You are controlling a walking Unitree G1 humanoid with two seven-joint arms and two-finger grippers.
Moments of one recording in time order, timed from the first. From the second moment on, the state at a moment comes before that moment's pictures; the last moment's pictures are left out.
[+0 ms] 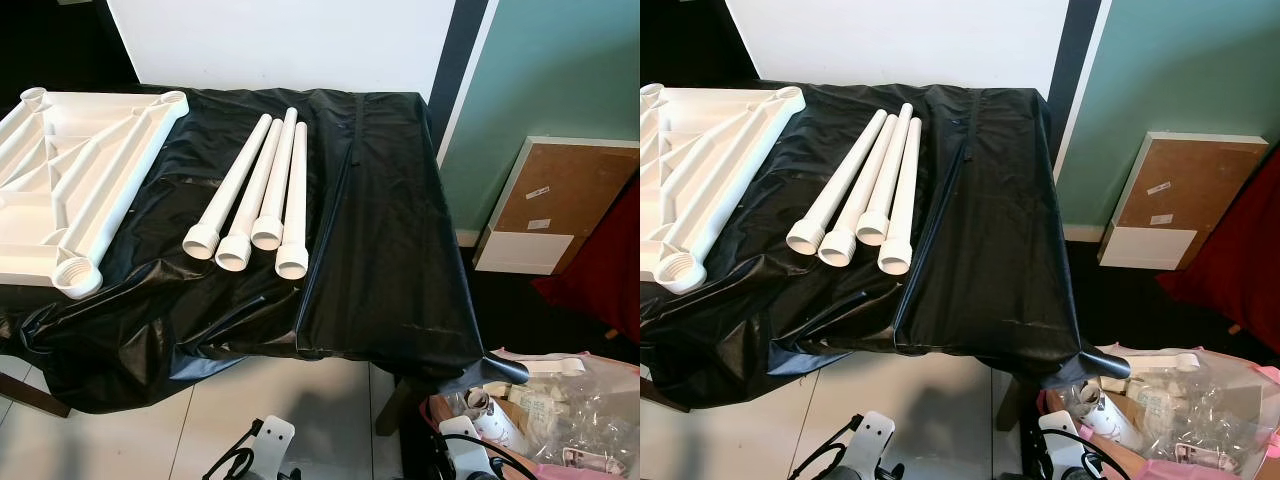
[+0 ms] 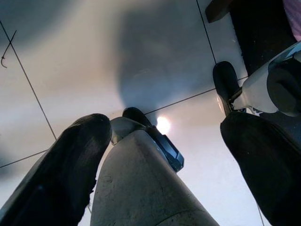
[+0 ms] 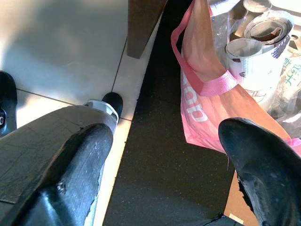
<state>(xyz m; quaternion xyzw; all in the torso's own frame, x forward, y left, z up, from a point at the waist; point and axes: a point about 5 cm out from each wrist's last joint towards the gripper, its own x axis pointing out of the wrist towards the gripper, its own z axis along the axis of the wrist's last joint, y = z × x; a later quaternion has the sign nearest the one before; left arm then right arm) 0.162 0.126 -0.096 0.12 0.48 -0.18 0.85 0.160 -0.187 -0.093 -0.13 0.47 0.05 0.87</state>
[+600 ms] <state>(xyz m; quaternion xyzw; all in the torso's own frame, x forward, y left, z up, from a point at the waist) 0.199 0.159 -0.074 0.09 0.39 -0.15 0.90 0.173 -0.188 -0.085 -0.14 0.43 0.10 0.89</state>
